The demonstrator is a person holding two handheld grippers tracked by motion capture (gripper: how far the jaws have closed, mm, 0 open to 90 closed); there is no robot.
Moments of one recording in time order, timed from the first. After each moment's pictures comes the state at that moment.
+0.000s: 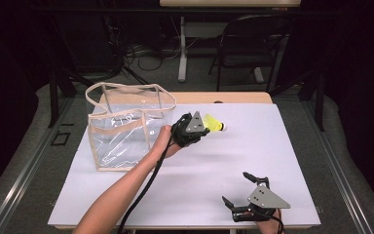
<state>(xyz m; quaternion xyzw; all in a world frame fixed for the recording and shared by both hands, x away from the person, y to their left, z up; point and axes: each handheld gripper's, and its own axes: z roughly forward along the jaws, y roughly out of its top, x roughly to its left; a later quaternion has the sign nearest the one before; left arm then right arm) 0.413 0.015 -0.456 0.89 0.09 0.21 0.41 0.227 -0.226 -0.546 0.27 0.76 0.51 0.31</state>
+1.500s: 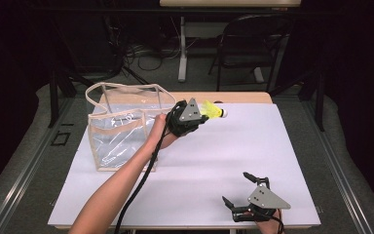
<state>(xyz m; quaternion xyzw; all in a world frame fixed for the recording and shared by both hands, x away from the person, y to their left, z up) 0.411 0.027 -0.408 0.87 0.08 0.24 0.43 0.226 -0.226 -0.546 0.27 0.76 0.51 0.31</state>
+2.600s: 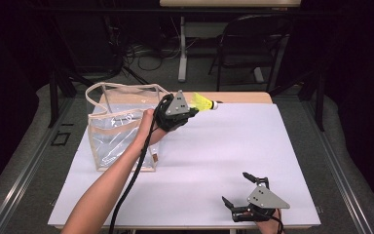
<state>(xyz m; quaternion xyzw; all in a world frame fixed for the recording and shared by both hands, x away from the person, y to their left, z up) 0.412 0.057 -0.389 0.85 0.10 0.26 0.44 0.227 -0.225 -0.546 0.27 0.76 0.50 0.31</state>
